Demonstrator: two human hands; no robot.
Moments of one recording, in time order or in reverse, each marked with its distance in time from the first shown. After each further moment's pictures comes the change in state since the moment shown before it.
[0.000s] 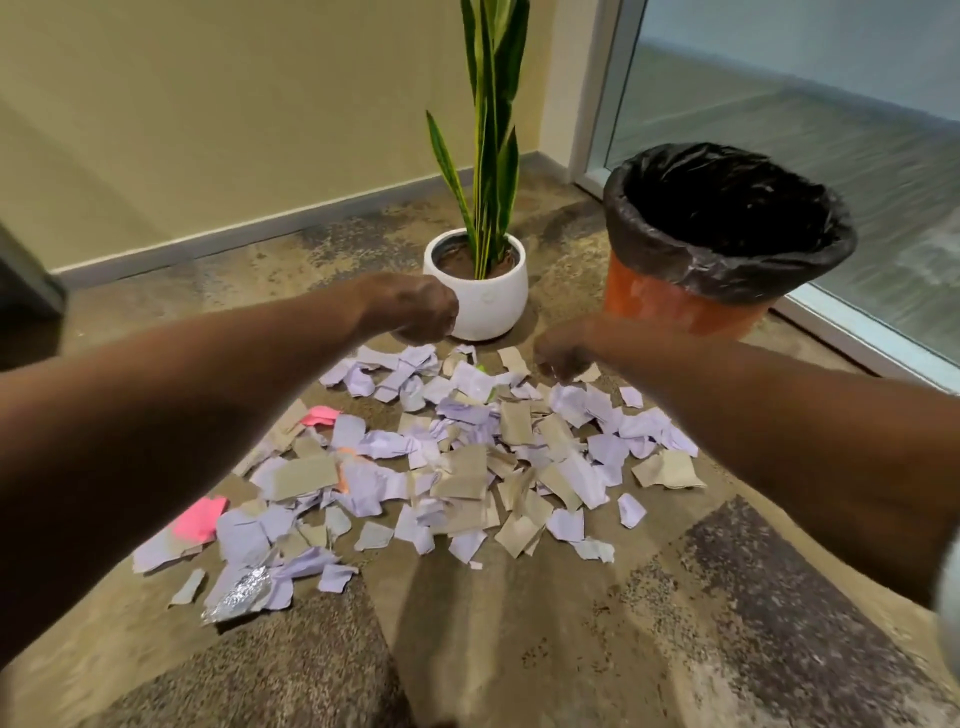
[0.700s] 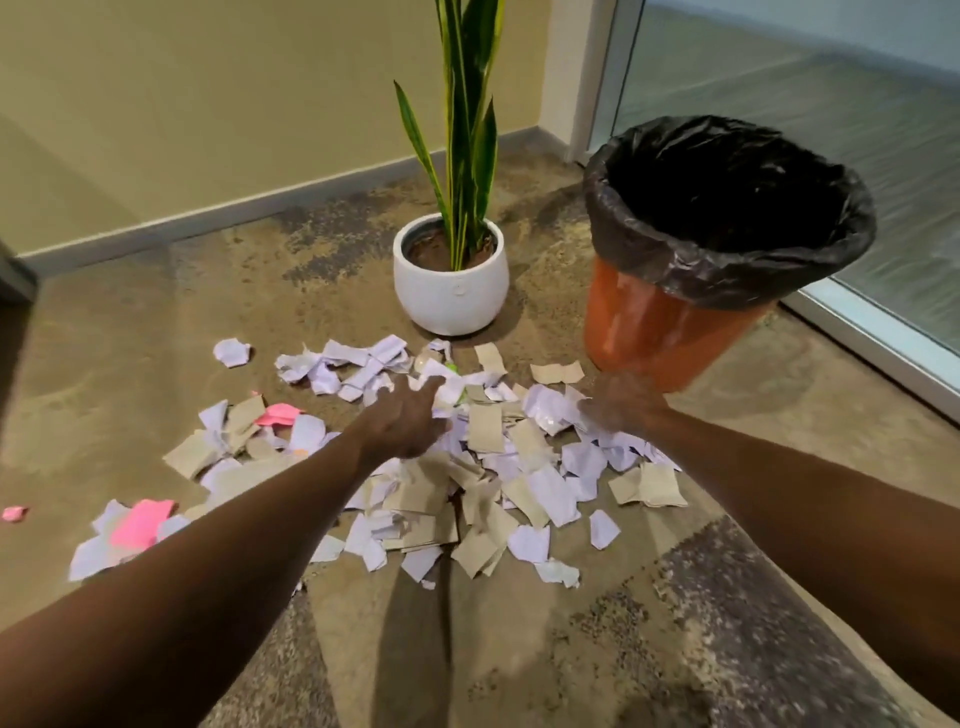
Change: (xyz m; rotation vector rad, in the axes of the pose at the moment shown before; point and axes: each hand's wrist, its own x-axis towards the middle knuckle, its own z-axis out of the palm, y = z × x) left_hand 0.050 0.056 0.149 -0.365 -0.025 -0.306; right_hand 0.031 0.058 0.144 0.557 0.232 0.400
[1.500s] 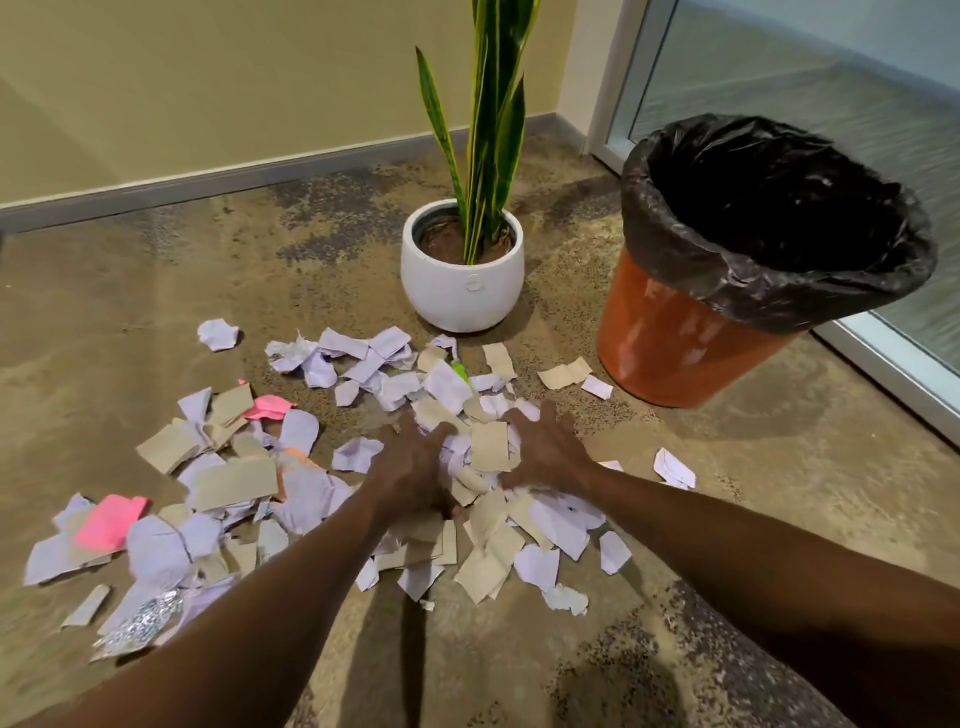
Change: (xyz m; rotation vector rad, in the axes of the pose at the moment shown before) left_hand 0.005 -0.008 0.066 -0.123 -0.050 -0.052; right_hand -0.009 -0.086 0.058 0.178 -0.107 -0.219
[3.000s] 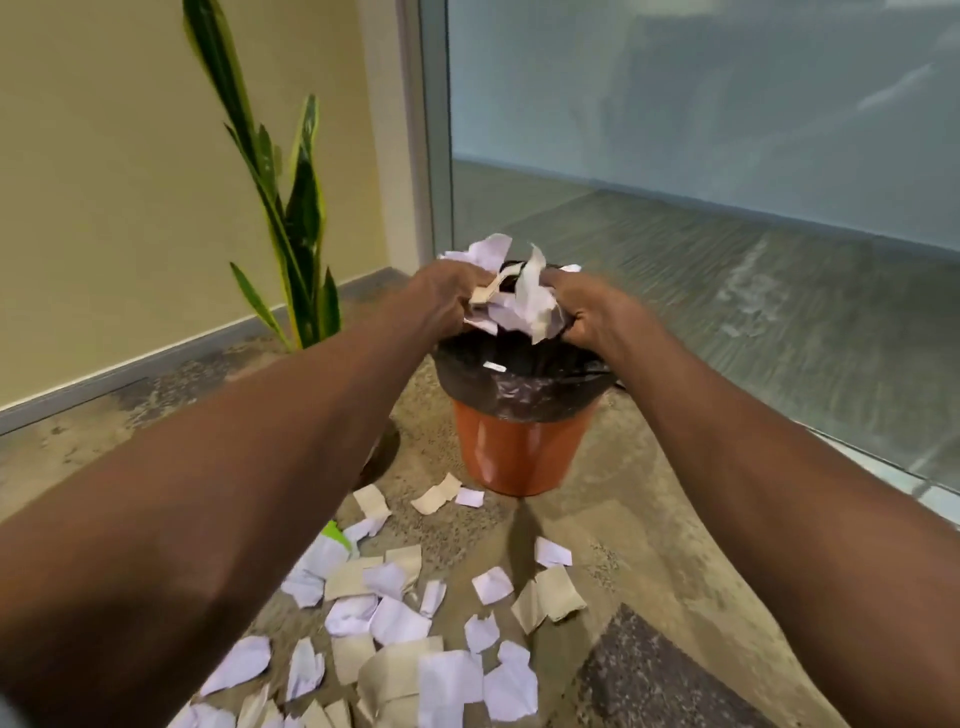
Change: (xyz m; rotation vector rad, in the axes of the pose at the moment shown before) left_hand 0.011 0.294 -0.290 -1.328 -0.137 0.255; right_hand -0.074 0.107 -0.316 1.647 0.594 0.103
